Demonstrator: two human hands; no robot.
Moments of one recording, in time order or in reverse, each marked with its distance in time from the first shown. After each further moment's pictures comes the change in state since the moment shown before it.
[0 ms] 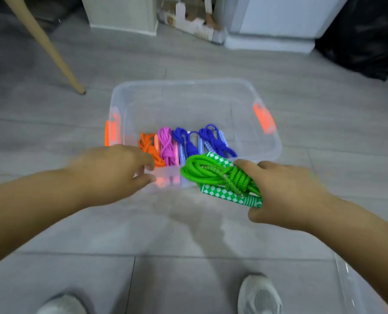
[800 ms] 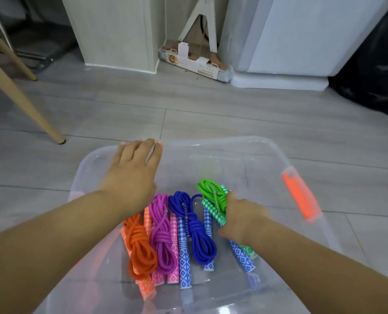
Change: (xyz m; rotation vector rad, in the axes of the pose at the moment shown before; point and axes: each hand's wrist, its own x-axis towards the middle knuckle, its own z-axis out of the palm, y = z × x) left_hand 0.220 -0.081 0.036 0.208 0.266 -0.151; right_hand 0.247 0.039 0.083 0.157 -0.235 0.330
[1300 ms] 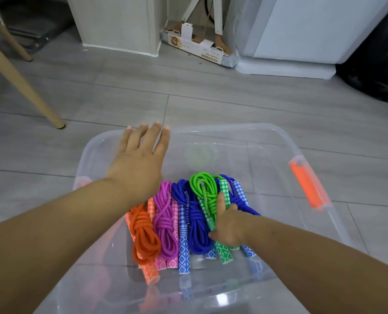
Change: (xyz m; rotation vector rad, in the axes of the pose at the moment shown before) left_hand -0.002 0.005 0.001 0.061 -0.055 -0.047; right_hand 0.001 -0.023 0.031 -0.049 -0.341 -0.090
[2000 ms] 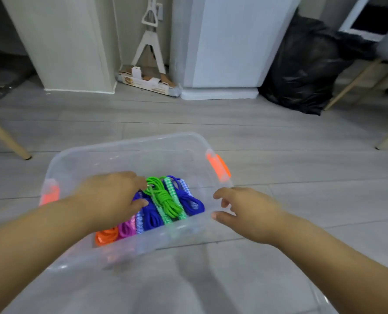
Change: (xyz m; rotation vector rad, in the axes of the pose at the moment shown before) left_hand -0.107 0.071 -0.114 -0.104 -0.109 0.284; right_hand -0.220 0.106 0.010 0.199 0.594 -0.120
